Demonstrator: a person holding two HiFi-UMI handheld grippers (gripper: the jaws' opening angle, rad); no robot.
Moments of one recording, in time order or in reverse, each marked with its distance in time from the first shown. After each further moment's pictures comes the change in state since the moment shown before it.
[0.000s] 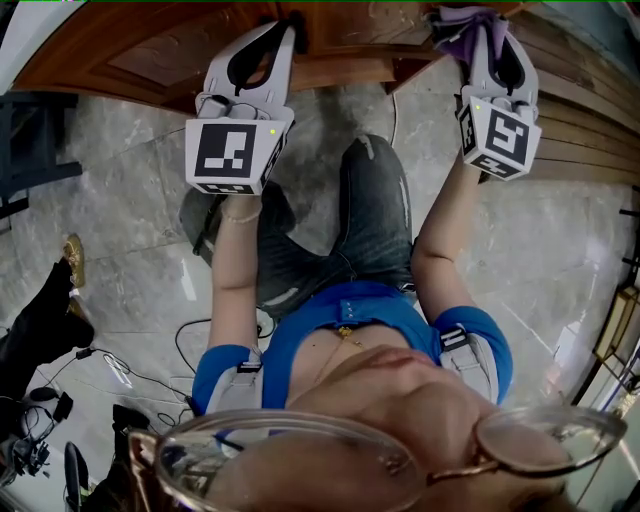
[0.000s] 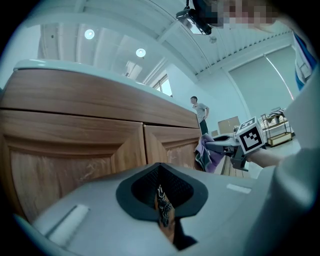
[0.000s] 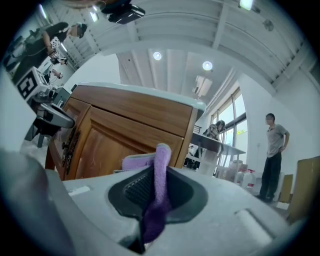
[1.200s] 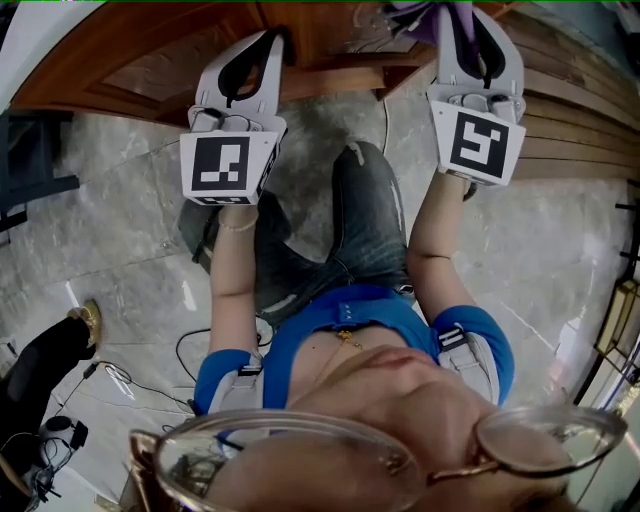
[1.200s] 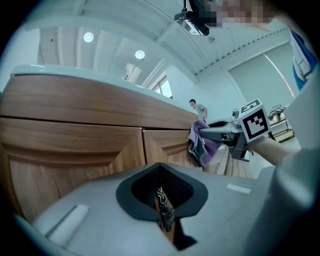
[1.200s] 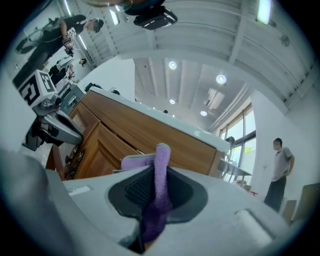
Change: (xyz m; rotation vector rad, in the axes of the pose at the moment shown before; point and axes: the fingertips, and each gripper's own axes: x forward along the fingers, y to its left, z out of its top) left arm 0.010 0.006 0.001 0.031 -0.010 0.023; right arm 0.011 0.043 0.070 -0.164 -0.073 0.071
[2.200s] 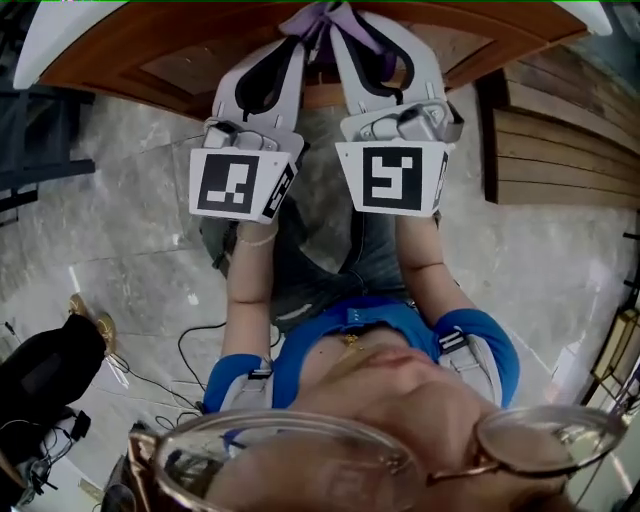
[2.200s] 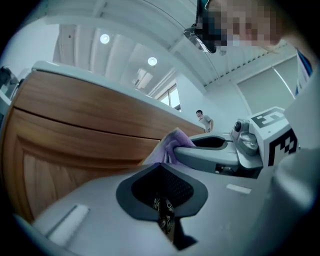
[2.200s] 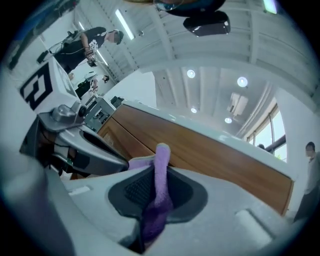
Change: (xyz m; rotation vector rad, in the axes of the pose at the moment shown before) left arm -0.031 0.036 0.020 -0.150 -0.079 0.028; right arm 0.028 0.165 0.085 -0.025 -0.134 0.255
